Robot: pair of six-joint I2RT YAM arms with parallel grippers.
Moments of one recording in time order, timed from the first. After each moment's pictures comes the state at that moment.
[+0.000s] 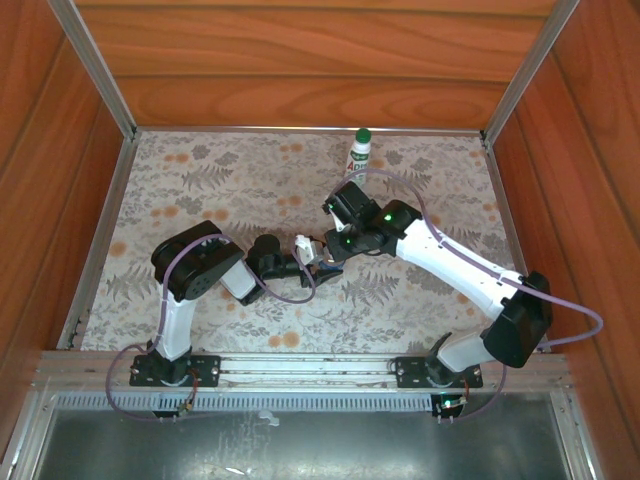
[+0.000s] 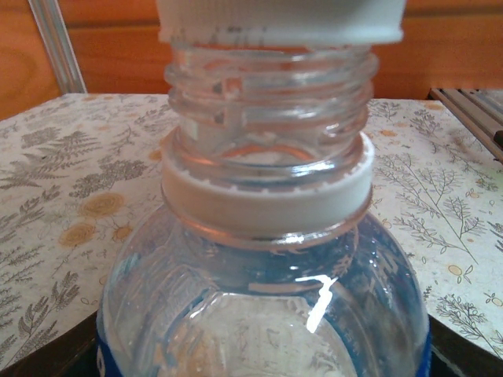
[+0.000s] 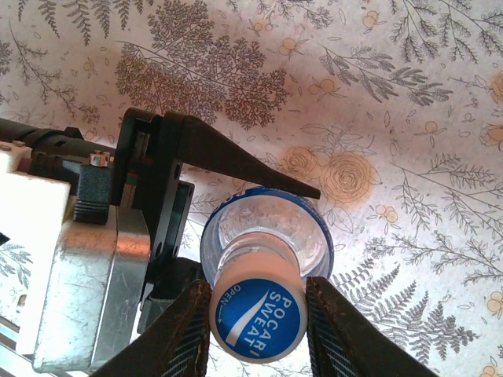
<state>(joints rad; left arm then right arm) -0.78 2.03 0.57 1.33 0.63 0.11 0.86 1.45 1.29 -0.95 0.05 0.32</state>
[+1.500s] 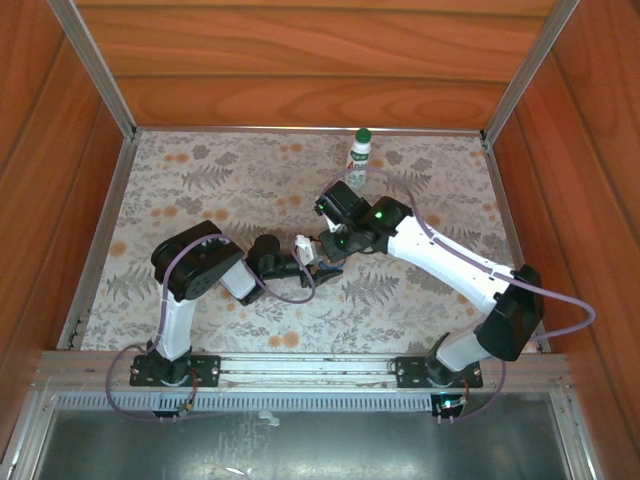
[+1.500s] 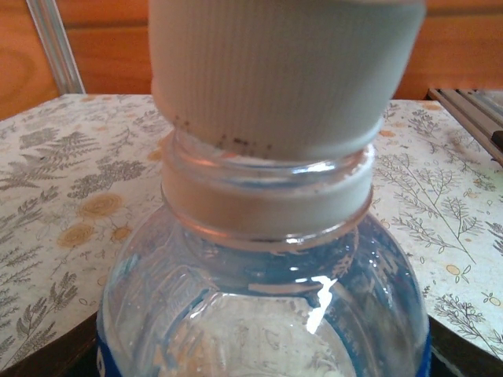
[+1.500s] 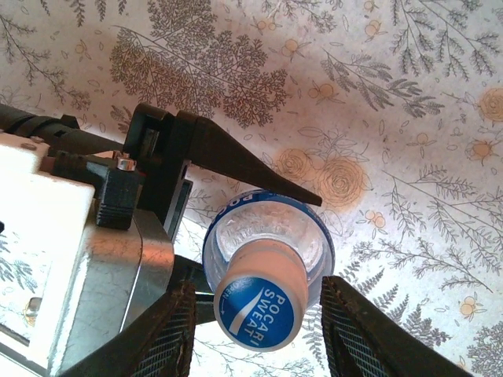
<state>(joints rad) -0.78 2.03 0.57 1.33 0.64 0.11 0.90 1.50 1.36 -1.00 0.10 0.28</state>
